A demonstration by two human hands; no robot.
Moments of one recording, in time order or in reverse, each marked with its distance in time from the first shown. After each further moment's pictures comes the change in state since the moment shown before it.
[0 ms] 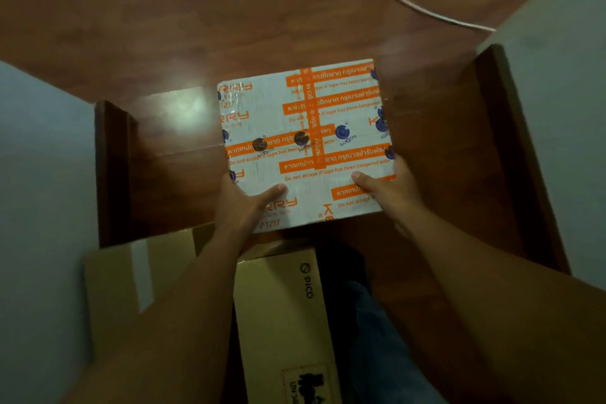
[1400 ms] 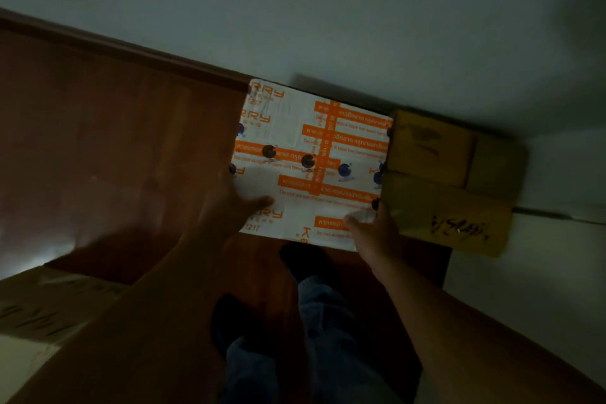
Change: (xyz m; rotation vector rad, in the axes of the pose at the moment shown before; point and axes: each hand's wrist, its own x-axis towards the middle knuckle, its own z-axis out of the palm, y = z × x) left_hand -0.442 -0.211 0.423 0.952 -0.997 0.392; right_hand -0.444 0.566 -0.292 0.702 0.839 0.626
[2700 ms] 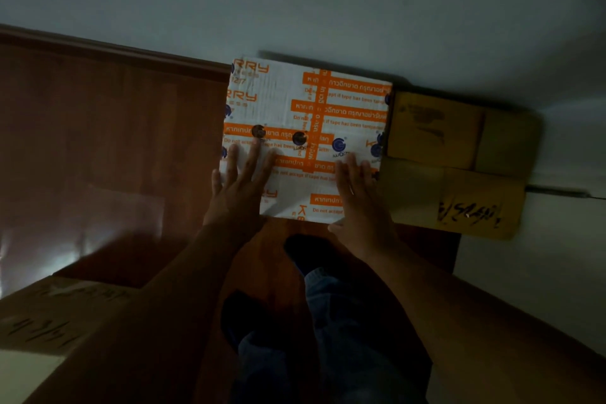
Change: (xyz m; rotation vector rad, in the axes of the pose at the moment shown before) left_hand 0.008 0.008 0.018 1.036 -0.084 0.471; right_hand 0.025 0.002 0.011 -0.955 -0.133 -0.601
